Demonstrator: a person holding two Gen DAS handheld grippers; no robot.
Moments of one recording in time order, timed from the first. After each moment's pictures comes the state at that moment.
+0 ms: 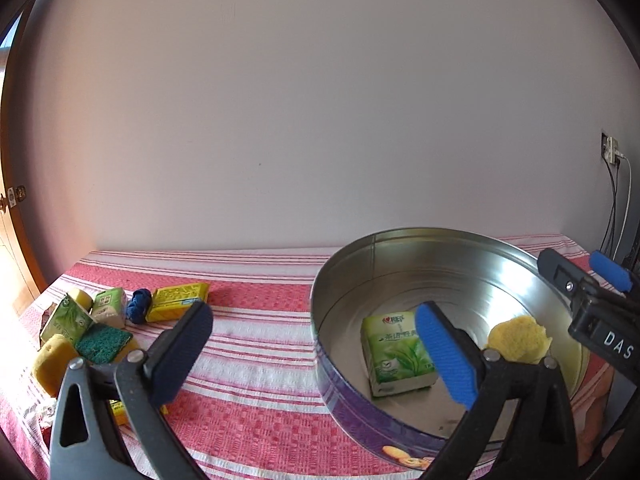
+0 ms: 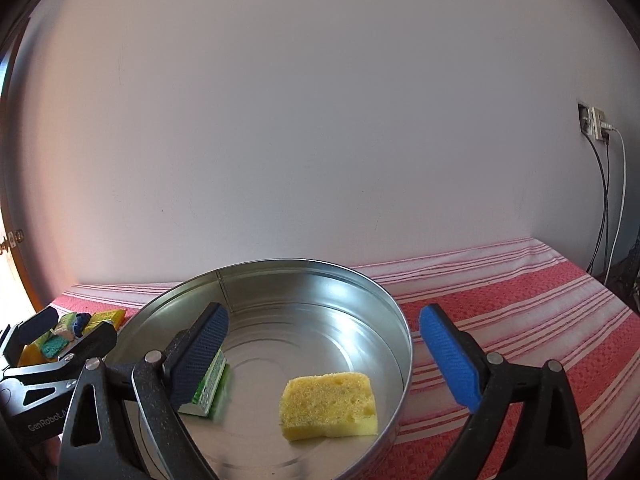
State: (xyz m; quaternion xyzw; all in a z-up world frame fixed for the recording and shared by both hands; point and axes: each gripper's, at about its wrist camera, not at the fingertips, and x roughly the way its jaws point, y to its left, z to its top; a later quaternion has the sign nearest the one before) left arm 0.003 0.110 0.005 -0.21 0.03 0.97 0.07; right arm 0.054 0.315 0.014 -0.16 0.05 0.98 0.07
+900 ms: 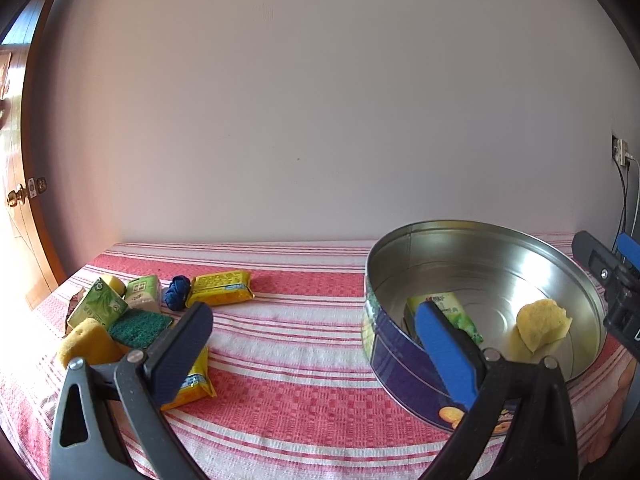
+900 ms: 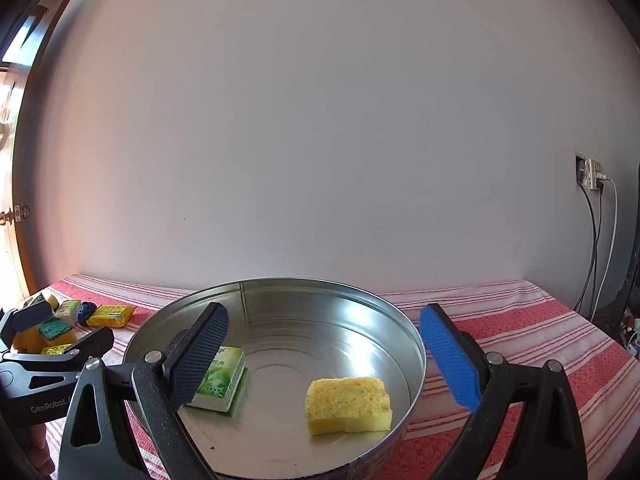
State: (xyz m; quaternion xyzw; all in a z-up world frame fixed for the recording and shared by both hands) left arm 0.018 0.083 -0.005 -0.20 0.03 0.98 0.04; right arm 0.079 0.287 0.017 -0.10 0.01 0.99 0.08
